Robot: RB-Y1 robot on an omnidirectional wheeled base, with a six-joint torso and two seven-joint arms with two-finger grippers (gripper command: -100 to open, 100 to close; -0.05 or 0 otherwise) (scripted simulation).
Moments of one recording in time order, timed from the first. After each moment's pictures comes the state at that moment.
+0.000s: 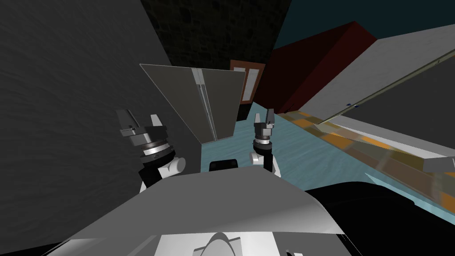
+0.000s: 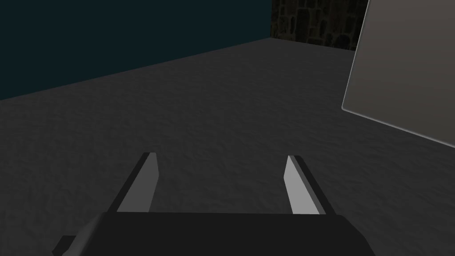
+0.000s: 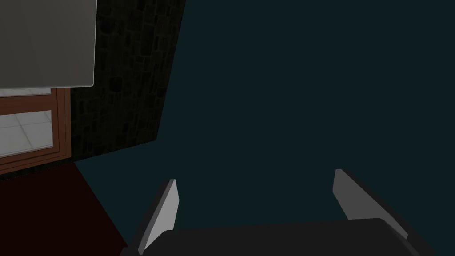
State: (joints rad) left arm 0.49 -0.04 0.06 -2.37 0.06 -0.54 -0.08; right arm 0.51 -0.03 0.07 -2.34 0.11 -0.59 0.06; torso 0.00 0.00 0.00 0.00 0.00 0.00
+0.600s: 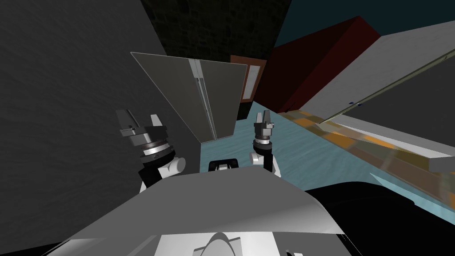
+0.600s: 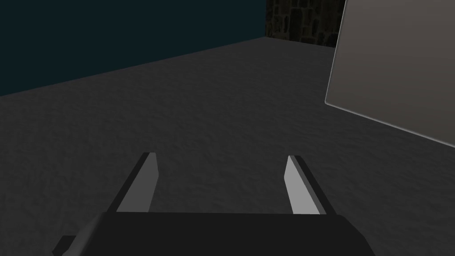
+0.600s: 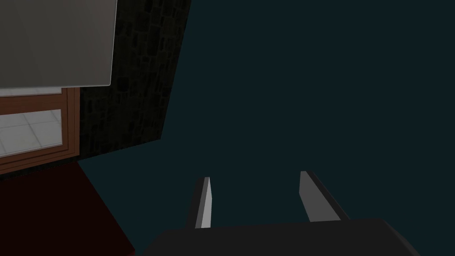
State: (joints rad) left arm 0.49 -0.04 0.06 -2.37 0.06 -0.54 -0.08; right arm 0.51 -0.03 0.07 -2.34 0.11 -0.59 0.06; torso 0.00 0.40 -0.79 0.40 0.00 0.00
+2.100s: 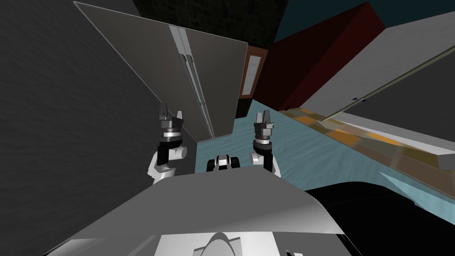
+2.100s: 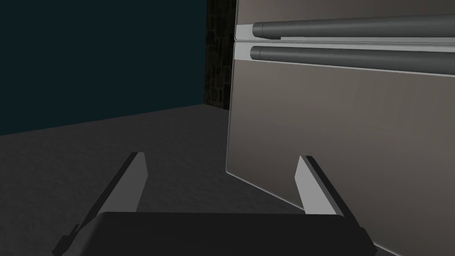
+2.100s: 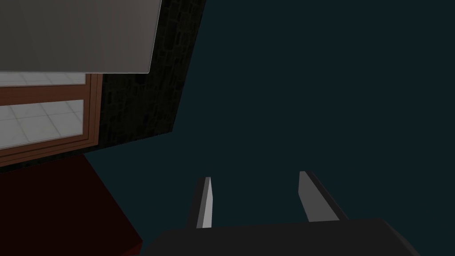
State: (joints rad) left arm 0.20 0.19 0.06 -2.14 0.03 -0.36 0.07; right arm 0.51 -0.03 0.07 -2.34 0.11 -0.59 0.06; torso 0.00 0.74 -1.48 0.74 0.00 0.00
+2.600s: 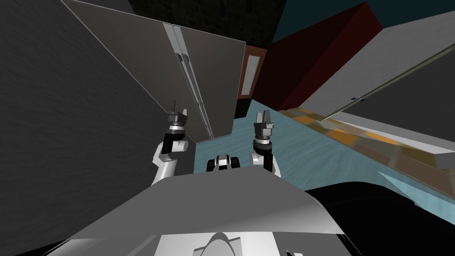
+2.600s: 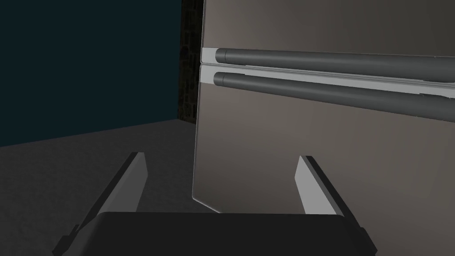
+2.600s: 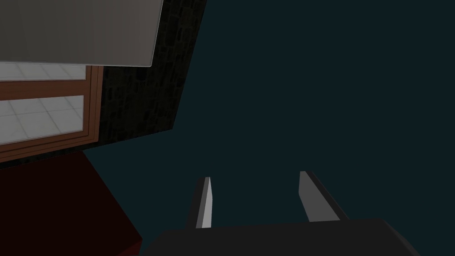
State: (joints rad) left arm 0.05 0.25 0.06 -2.00 0.02 -0.26 0.15; right arm 0.51 -0.03 0.07 -2.34 0.11 -0.59 0.06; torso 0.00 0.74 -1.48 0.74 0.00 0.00
